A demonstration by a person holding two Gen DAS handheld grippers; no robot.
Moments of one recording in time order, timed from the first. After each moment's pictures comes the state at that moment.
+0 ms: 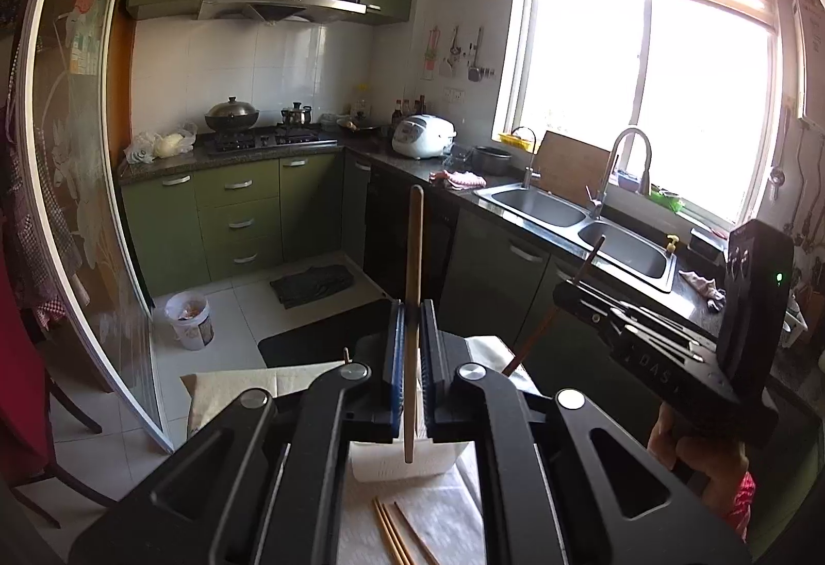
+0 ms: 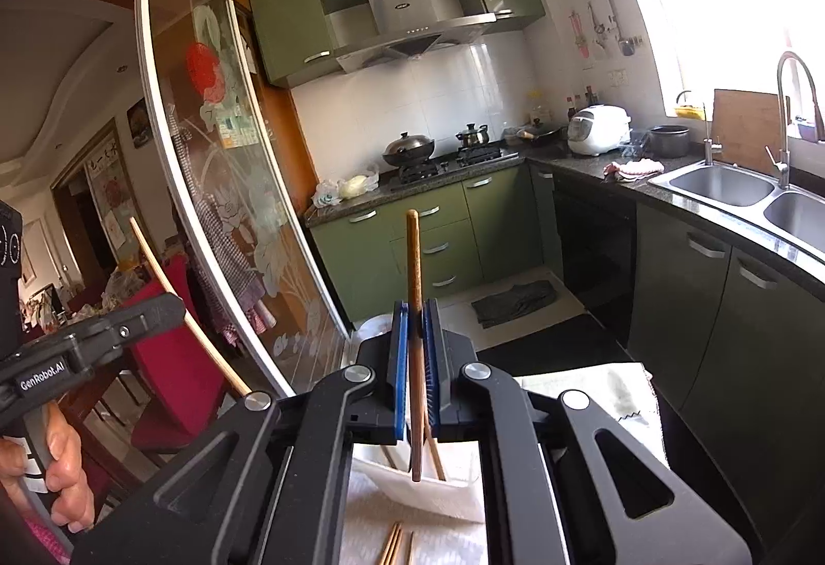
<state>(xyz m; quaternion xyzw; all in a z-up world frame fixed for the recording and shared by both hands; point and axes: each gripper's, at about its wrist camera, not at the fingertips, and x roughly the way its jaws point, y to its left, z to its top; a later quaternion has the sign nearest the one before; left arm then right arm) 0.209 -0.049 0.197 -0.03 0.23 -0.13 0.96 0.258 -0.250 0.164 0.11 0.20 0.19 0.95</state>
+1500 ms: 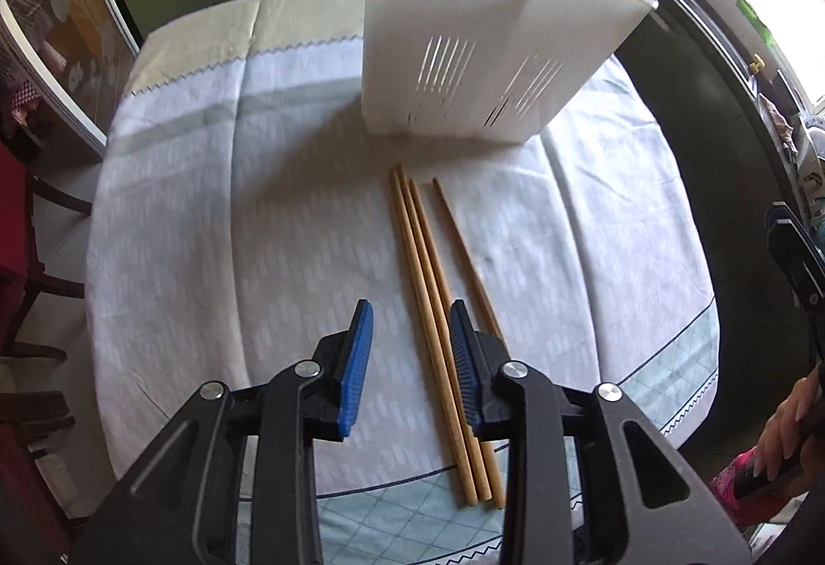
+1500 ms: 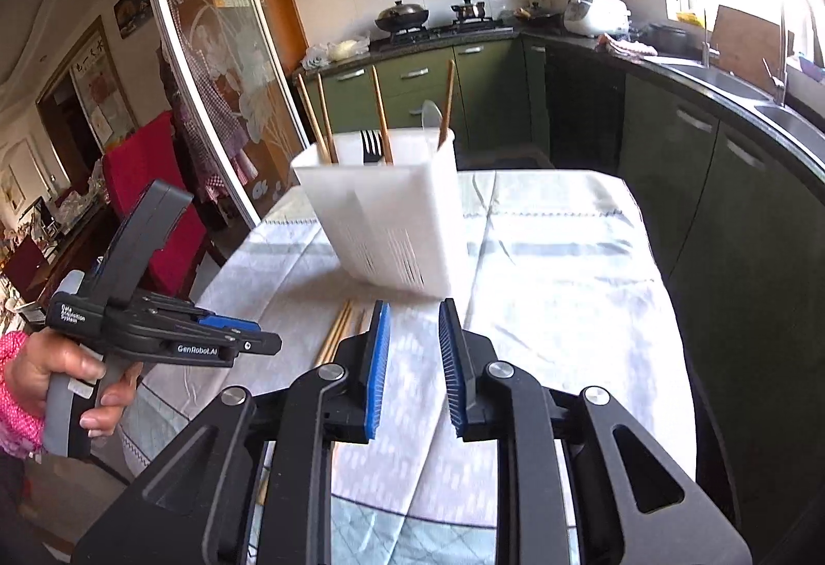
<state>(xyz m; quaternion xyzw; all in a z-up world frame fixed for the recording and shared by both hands) 0.219 -0.050 -0.076 -0.02 0.61 -0.09 0.79 0.168 -0.273 -0.010 0.05 0.37 0.20 0.91</state>
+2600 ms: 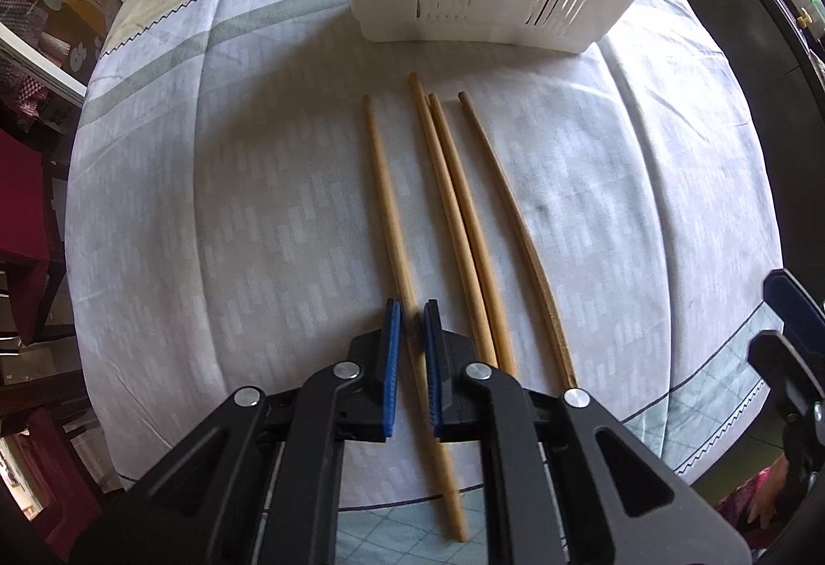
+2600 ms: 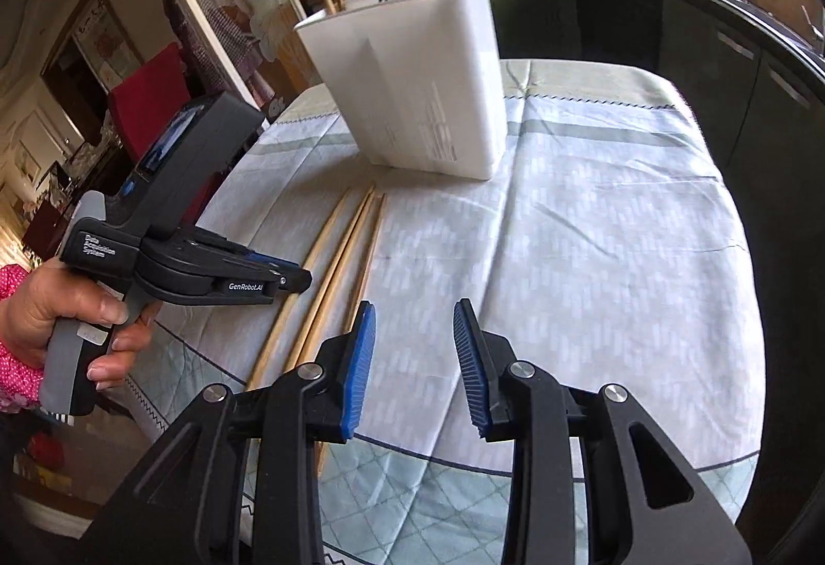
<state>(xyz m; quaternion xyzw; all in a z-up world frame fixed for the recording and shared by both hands) 0.241 -0.084 -0.142 0.04 0.67 -0.05 0.74 0.179 -0.238 -0.076 0.03 0.47 0.25 0.84</state>
